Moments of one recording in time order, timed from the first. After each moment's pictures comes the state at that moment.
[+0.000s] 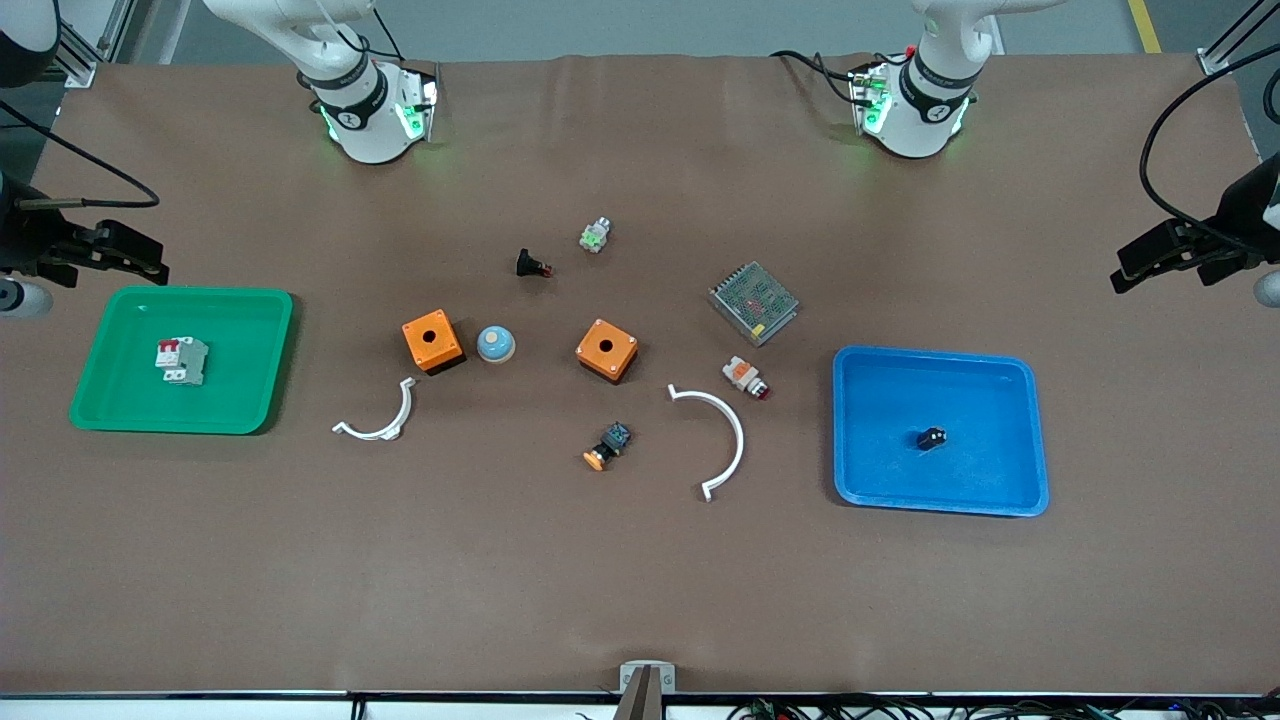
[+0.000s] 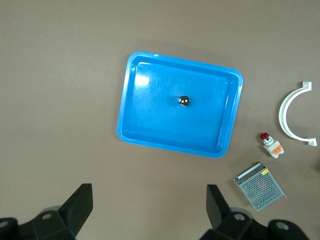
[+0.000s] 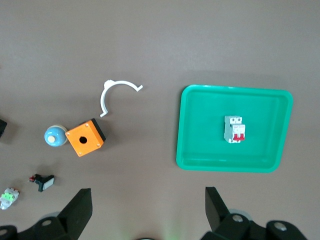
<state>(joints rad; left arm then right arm) 0.01 -0.01 0.00 -1.60 -0.03 1.62 -0.08 0.01 0.06 -0.02 -1.50 -0.04 1.45 -0.04</state>
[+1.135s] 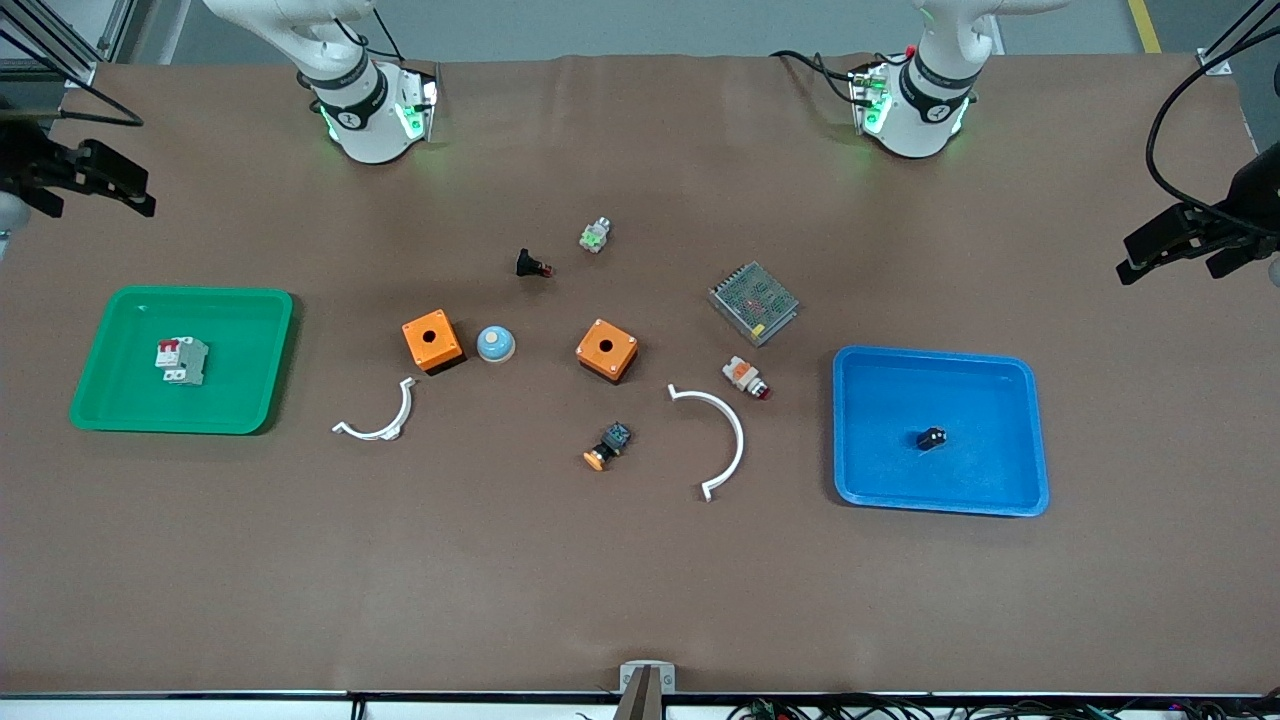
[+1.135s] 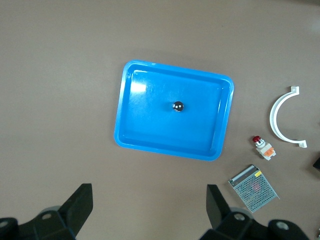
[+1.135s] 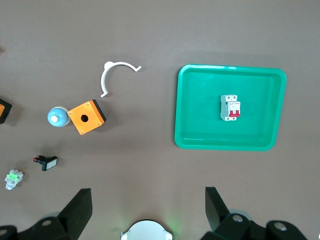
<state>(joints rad) -0.01 -0.01 0.00 -1.56 -0.03 1.61 -0.08 0.01 -0.15 -0.03 -1.65 -0.04 1.42 -0.05</state>
